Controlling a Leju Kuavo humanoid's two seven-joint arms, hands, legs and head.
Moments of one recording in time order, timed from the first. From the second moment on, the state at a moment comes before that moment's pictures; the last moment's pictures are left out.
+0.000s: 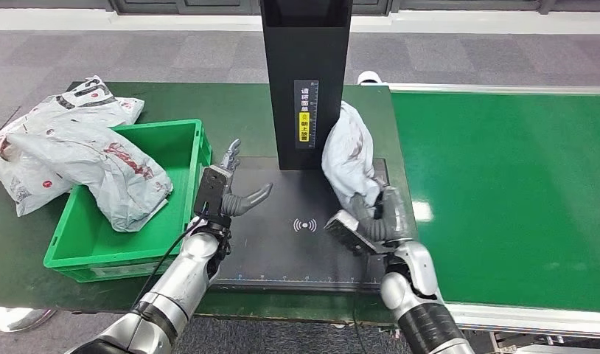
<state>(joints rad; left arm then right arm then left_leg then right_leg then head) -0.52 -0.15 -0.20 -0.78 -0.15 0.19 -0.60 -0.35 0.11 0.37 -0.96 0.92 -0.47 -0.27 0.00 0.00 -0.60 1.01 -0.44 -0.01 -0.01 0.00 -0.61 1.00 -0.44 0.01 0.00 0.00</state>
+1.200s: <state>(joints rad) -0.49 -0.15 -0.18 -0.89 -0.05 0.34 -0.69 -0.36 0.10 0.64 -1.04 0.34 -0.43 -0.50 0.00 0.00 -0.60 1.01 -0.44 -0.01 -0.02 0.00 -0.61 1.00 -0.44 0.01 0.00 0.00</state>
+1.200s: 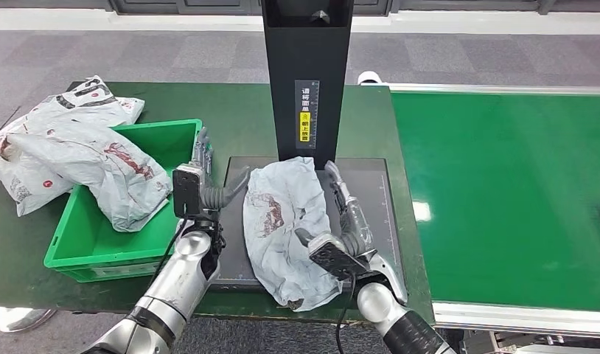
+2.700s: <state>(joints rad) -0.65 -0.13 -0.60 -0.46 -0.79 0.07 -0.30 -0.25 0.12 0.37 -1.10 0.21 -0.42 -0.58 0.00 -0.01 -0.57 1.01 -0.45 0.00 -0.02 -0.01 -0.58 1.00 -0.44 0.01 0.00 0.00</state>
